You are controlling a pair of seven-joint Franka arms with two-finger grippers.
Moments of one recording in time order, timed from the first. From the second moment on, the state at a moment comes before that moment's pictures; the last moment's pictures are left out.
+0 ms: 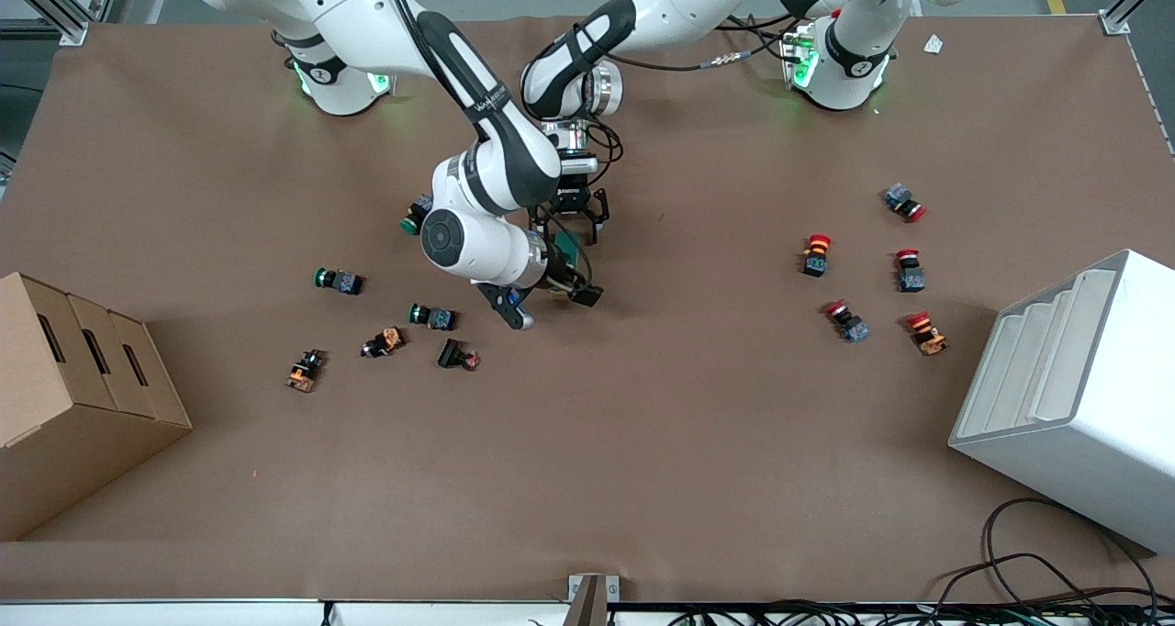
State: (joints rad) left arm -0.89 0.87 -0.43 -1.81 1.73 1.93 -2.45; right arm 0.75 0.62 -0.07 -1.74 0.82 2.36 0.93
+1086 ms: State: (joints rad) left arm -0.89 0.87 -0.43 -1.81 1.73 1.93 -2.45; right arm 0.71 0.72 -0.08 -1.64 0.73 2.35 0.92
